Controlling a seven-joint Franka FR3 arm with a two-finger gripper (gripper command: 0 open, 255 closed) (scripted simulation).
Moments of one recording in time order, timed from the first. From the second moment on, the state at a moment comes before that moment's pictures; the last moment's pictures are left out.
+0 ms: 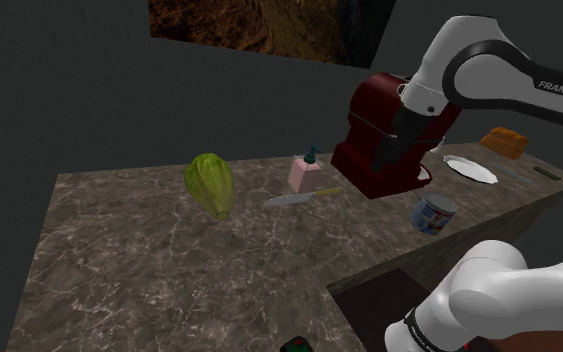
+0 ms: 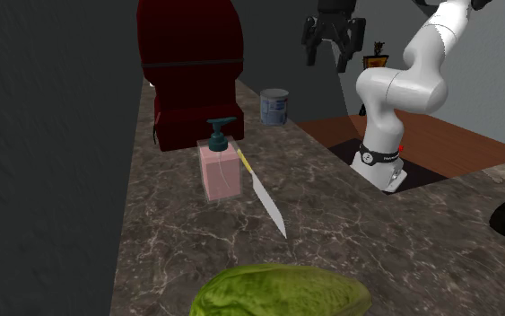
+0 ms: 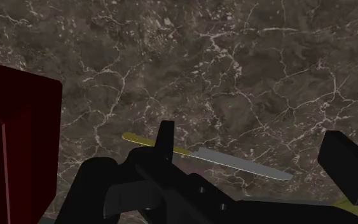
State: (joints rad) arm 0.01 -0.83 -0.06 -2.42 -0.05 1.65 0.00
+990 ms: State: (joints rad) arm 0.21 -0.42 -0.21 -2.42 -0.15 2.06 -0.61
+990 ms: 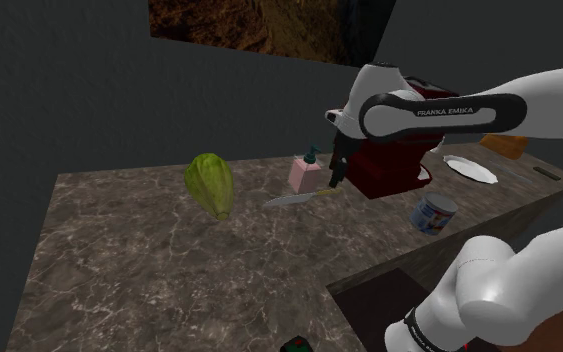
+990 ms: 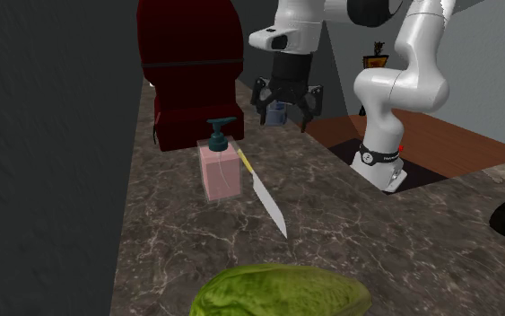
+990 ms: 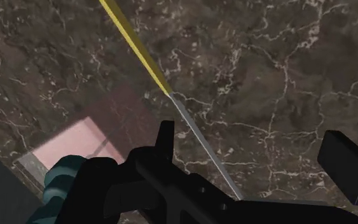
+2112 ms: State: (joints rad) arm 0.34 0.01 -0.24 -2.35 -0.12 2.43 -1.12
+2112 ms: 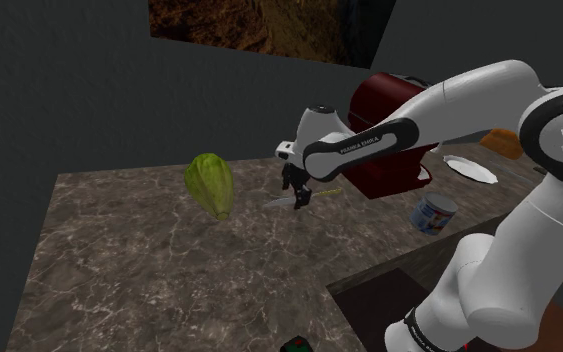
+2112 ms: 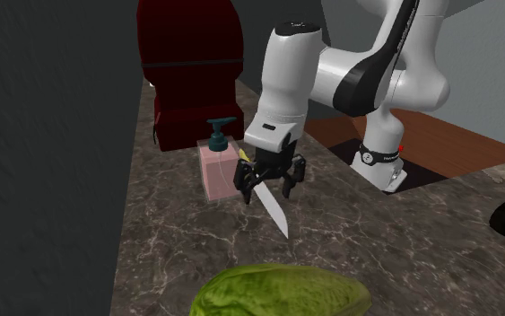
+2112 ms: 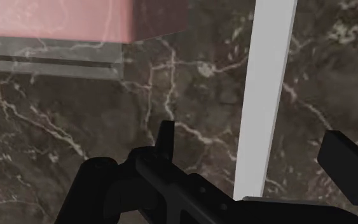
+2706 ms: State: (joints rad) arm 0.34 0.02 -0.24 -2.36 -0.12 2.45 -1.12
